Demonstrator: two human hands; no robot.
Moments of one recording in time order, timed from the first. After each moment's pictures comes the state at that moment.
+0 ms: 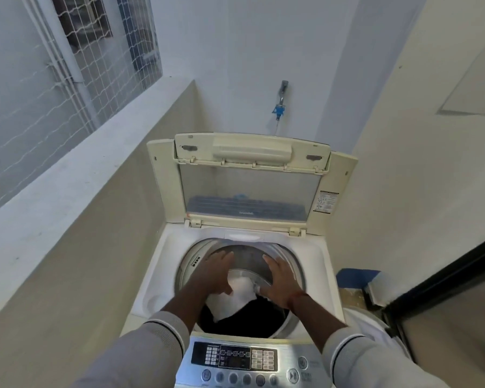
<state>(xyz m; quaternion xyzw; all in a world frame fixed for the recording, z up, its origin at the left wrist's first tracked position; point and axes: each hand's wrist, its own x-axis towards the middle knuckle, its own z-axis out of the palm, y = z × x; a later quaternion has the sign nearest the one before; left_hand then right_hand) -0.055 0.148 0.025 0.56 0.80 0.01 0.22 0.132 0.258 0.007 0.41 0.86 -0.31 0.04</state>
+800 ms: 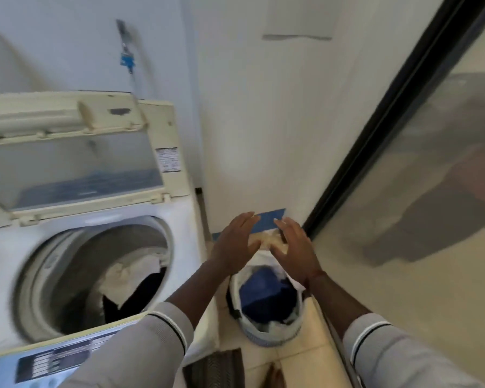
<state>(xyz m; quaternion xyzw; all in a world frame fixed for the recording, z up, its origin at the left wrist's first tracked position) 0.299 0.326 0.040 0.69 0.65 0.27 0.18 0.489 0.378 0.016 0.49 0.82 -0.22 -0.18</state>
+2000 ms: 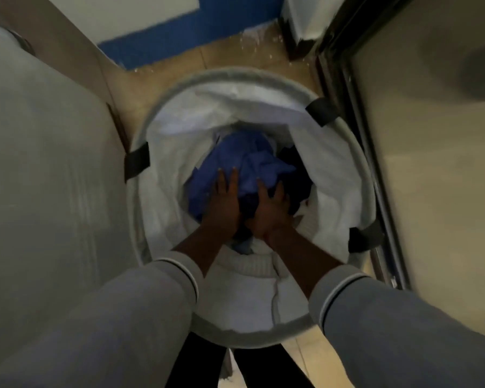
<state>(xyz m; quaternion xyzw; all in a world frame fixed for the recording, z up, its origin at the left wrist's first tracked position) 0.443 0.404 -0.654 0.55 0.73 0.03 0.40 0.562 0.429 -0.634 0.66 0.61 -0.41 0.15</state>
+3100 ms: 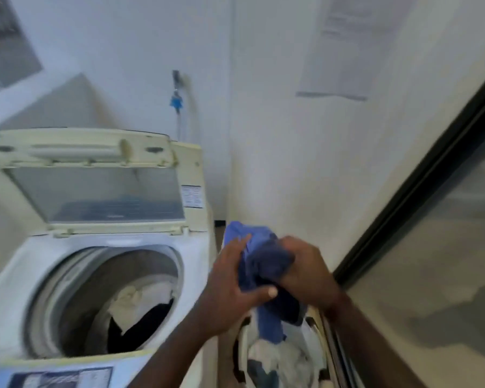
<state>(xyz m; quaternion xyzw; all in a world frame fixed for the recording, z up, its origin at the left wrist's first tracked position) 0.292 0.291 0.126 0.54 0.62 0.51 0.27 0.444 0.397 0.174 0.32 0.84 -0.35 -0.26</state>
